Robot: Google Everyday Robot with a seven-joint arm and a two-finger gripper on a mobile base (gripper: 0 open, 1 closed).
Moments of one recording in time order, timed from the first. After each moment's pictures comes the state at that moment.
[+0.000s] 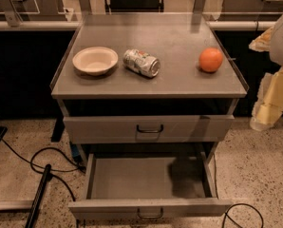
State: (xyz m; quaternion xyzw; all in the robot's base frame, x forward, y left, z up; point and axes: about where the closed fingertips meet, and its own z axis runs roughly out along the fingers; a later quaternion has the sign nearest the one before) arm 0.438 -0.217 0.976 -0.60 0.78 -0.03 0.16
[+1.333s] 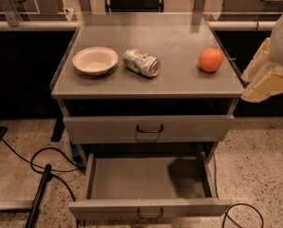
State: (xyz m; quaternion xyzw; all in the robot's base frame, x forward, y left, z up) arm 0.438 -0.217 0.976 -0.60 0.78 -0.03 0.16
